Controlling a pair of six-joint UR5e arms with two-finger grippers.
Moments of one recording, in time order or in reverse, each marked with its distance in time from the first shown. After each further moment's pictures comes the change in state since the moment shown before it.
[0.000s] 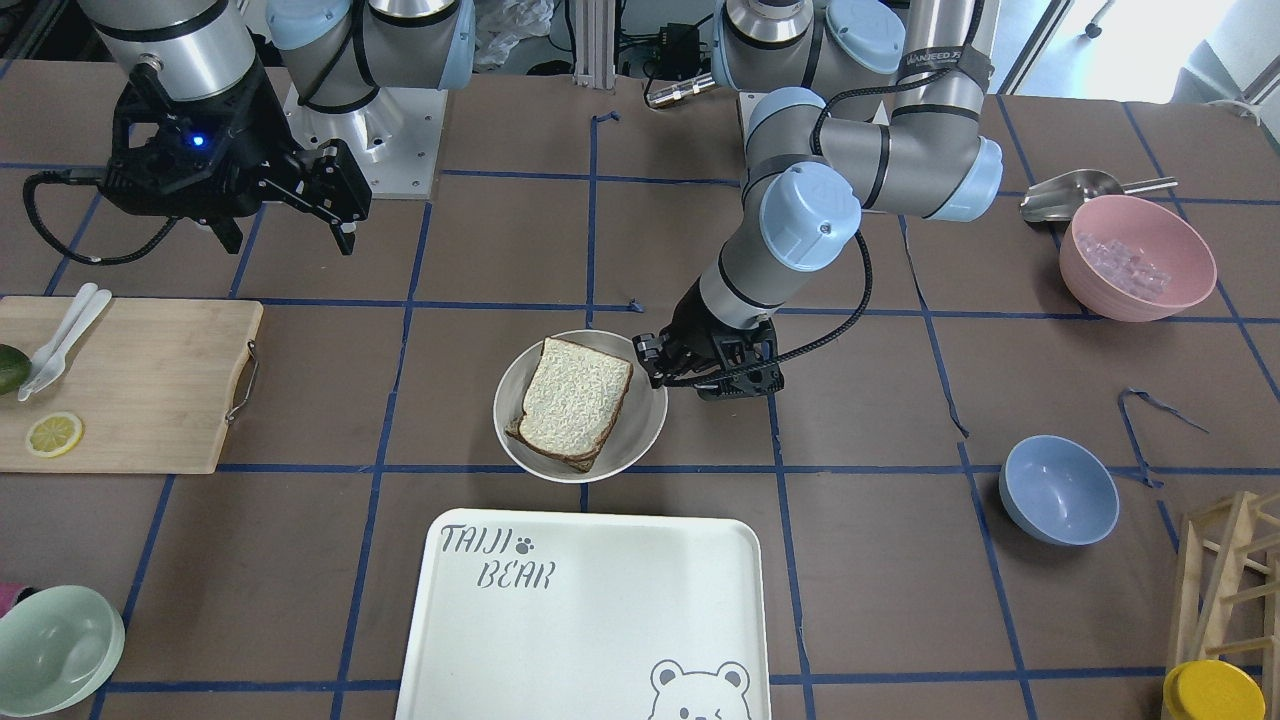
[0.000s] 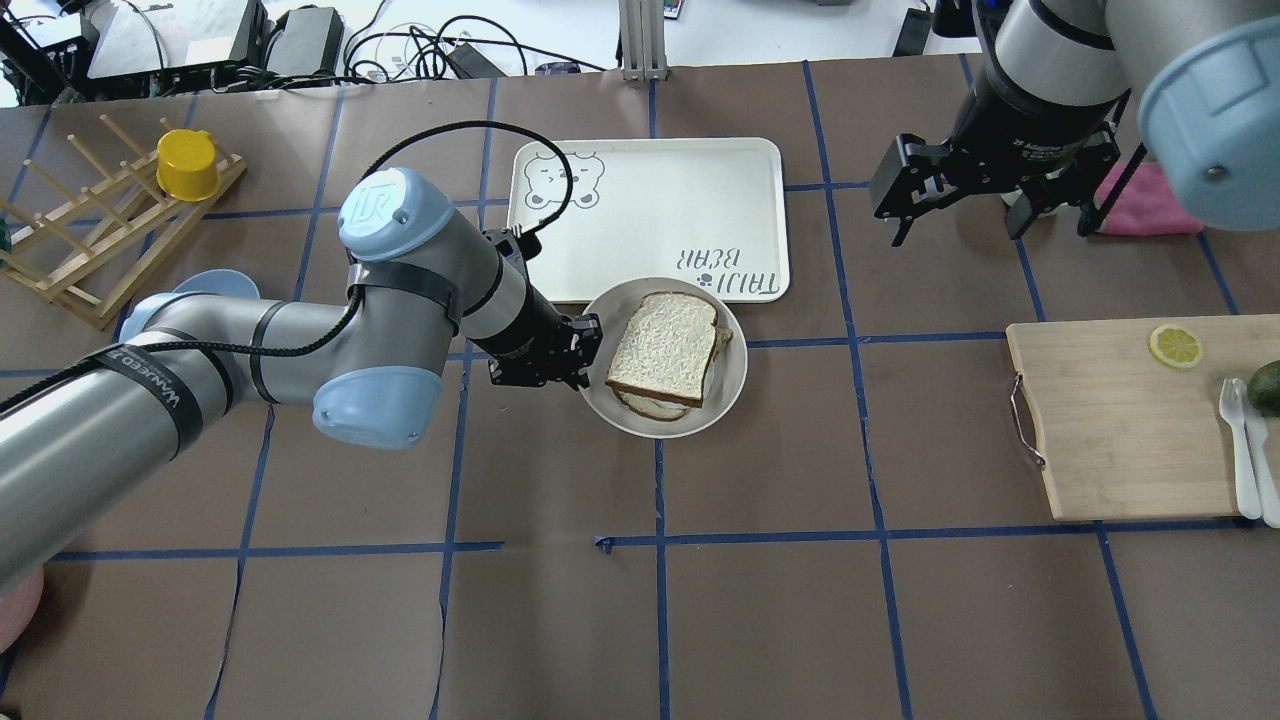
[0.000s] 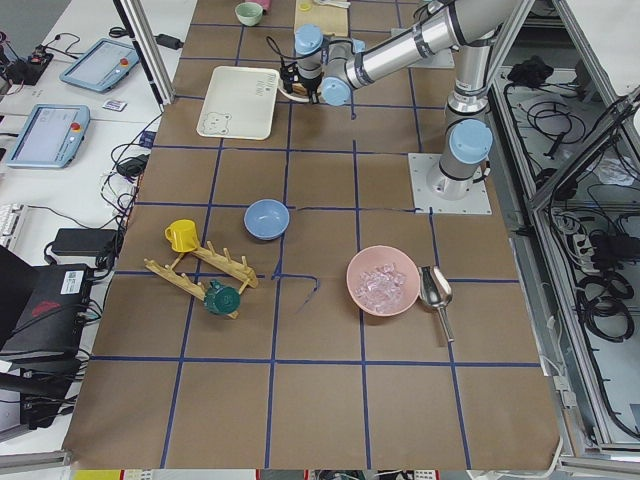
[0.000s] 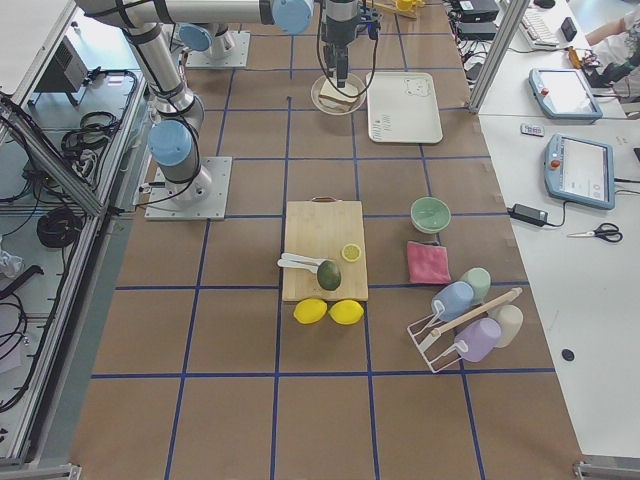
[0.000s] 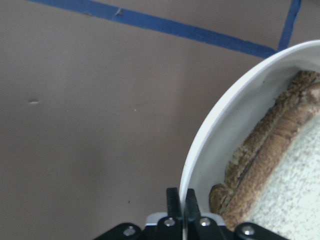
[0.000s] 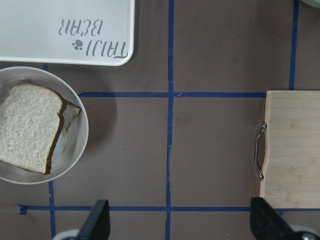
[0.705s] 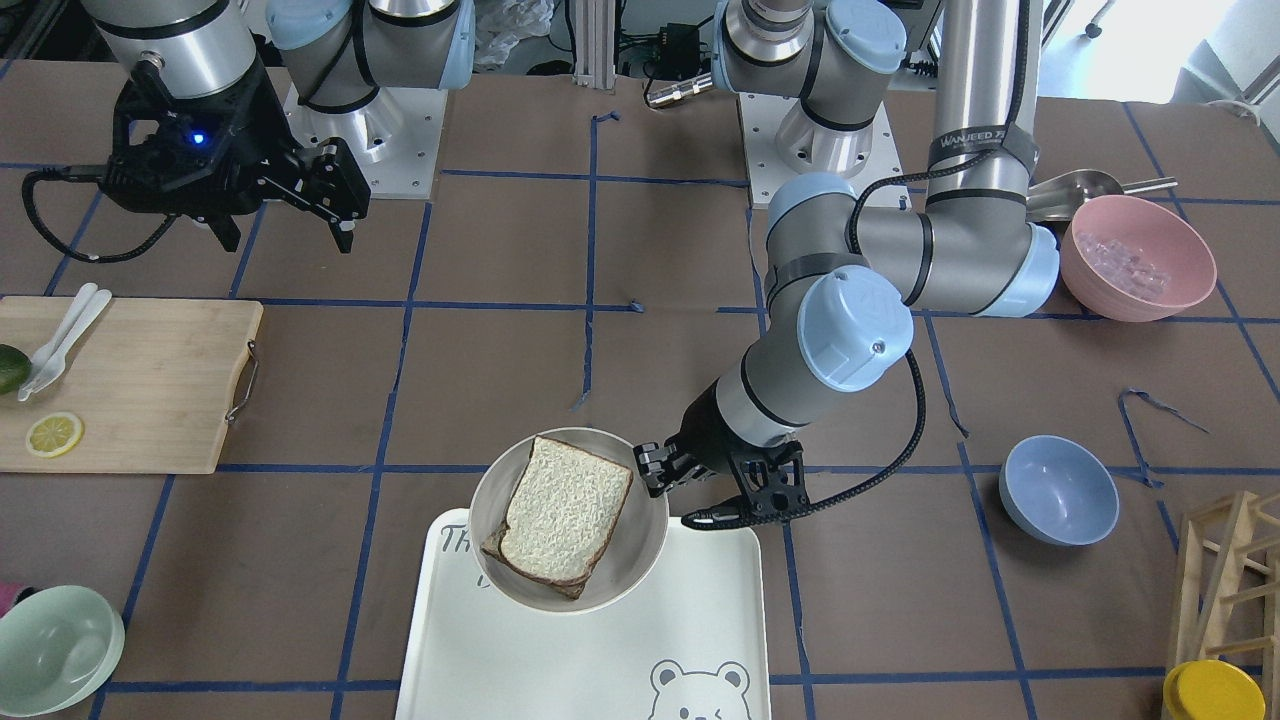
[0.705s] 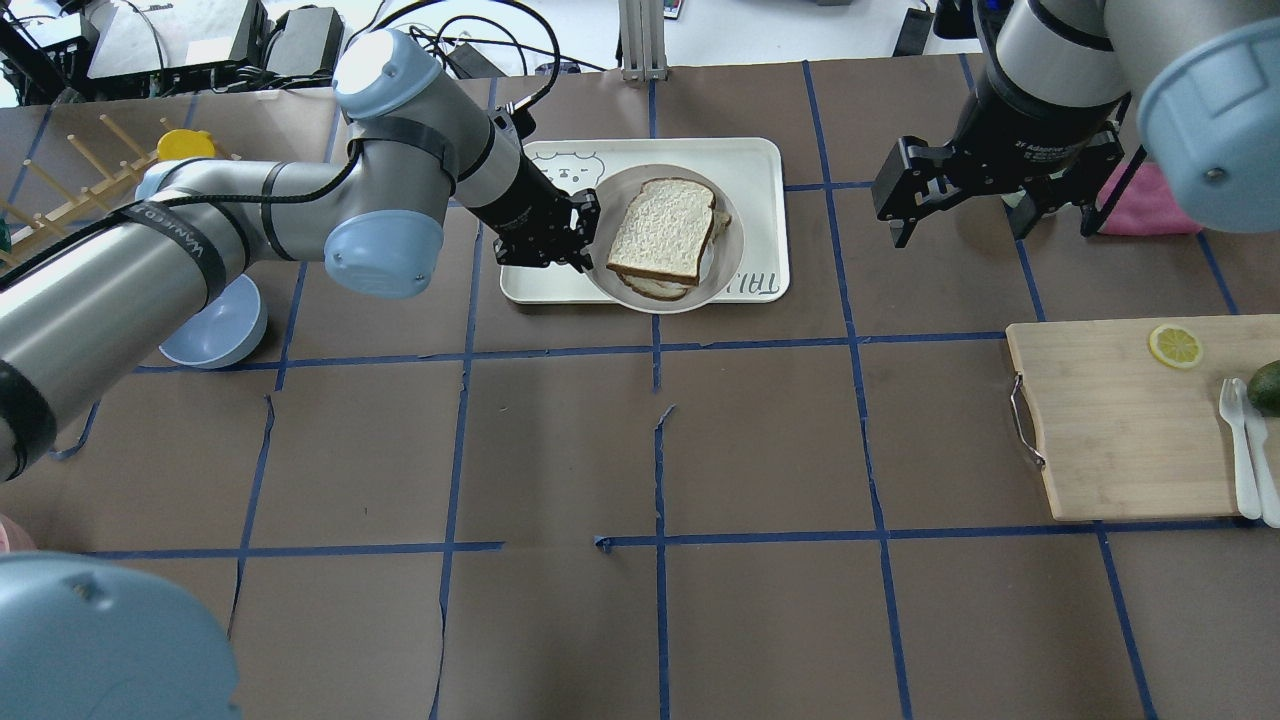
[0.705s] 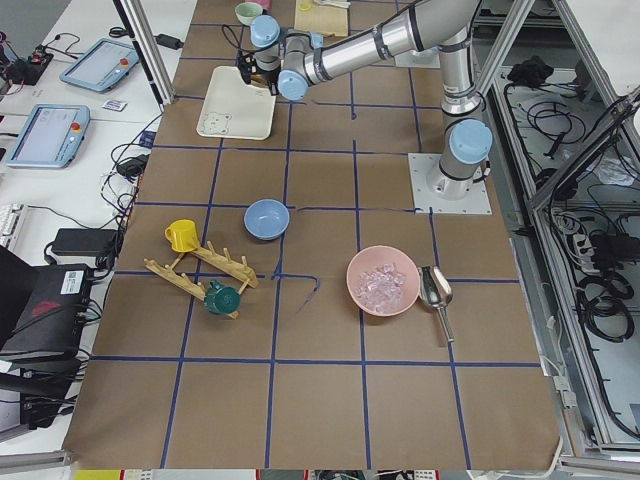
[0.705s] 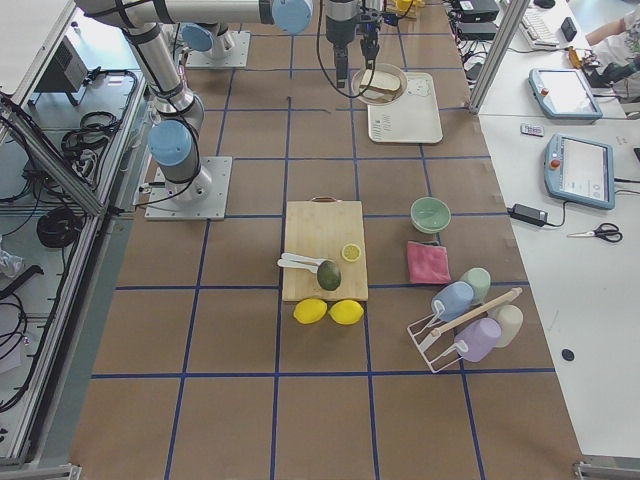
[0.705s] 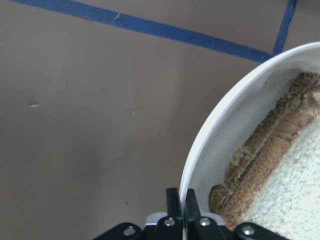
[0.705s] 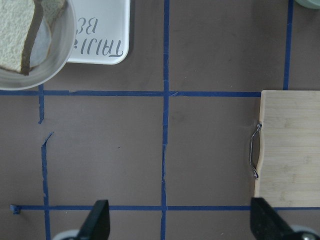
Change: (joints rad) left arm 0.028 -0.241 0.375 -0.073 -0.028 0.022; right arm 0.002 -0.002 0.001 0.002 -0.003 -0.002
